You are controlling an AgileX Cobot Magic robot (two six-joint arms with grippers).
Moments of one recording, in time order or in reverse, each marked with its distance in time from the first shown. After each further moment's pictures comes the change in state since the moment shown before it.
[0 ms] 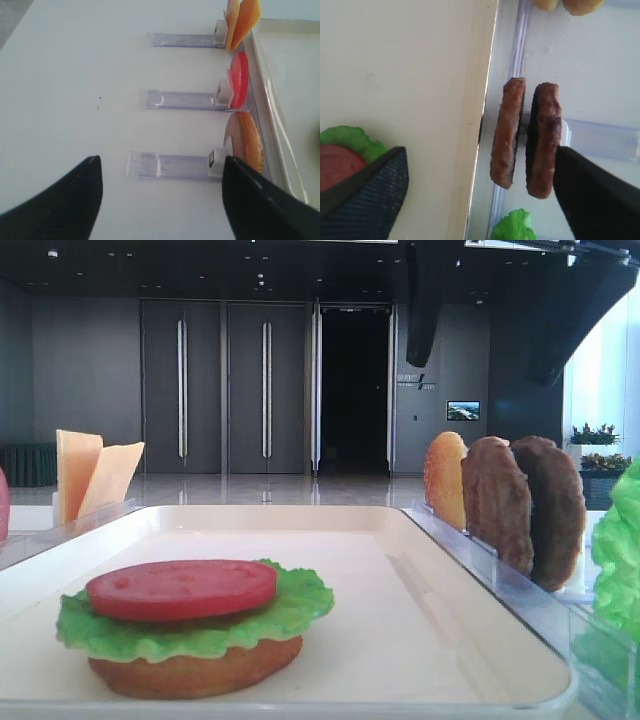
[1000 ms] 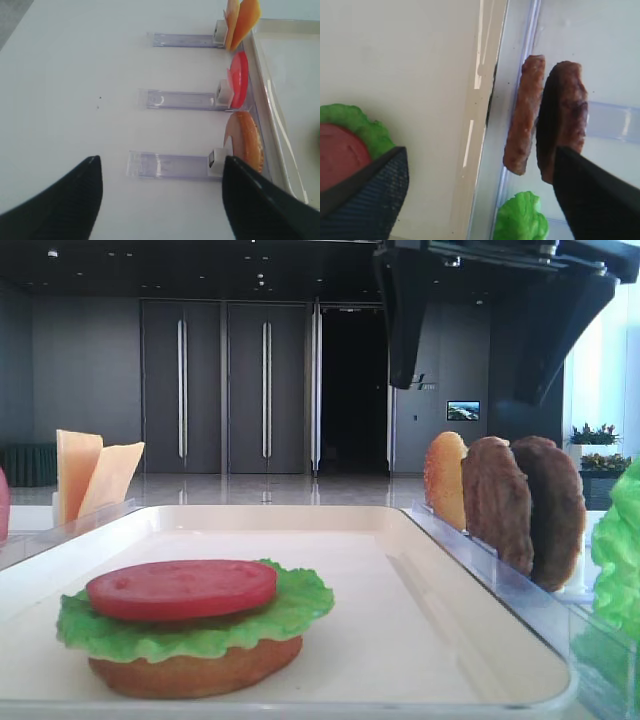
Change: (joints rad) left arm 0.000 0.000 0.000 0.000 0.000 0.000; right arm 0.027 0.084 -0.082 0.023 0.111 -0.011
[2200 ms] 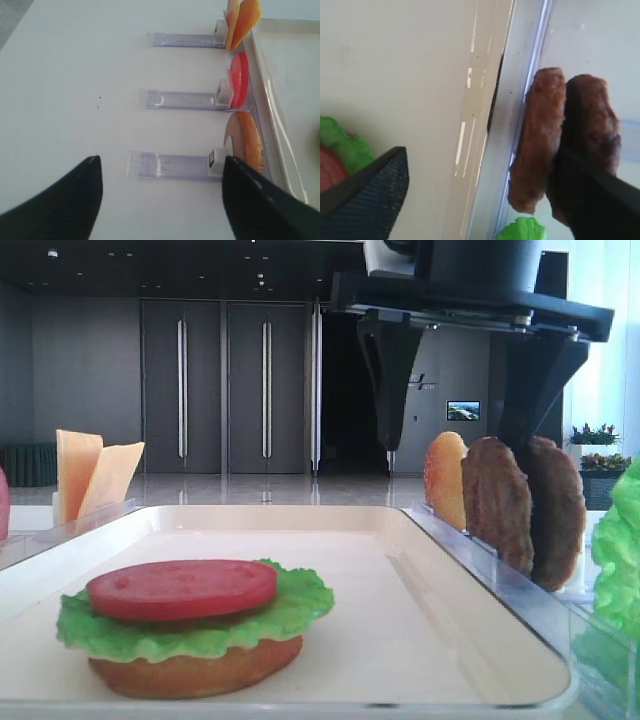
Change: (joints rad) left arm 0.000 0.000 0.000 0.000 0.000 0.000; right arm 0.000 0.095 -0.002 -0.007 -0.050 -0.023
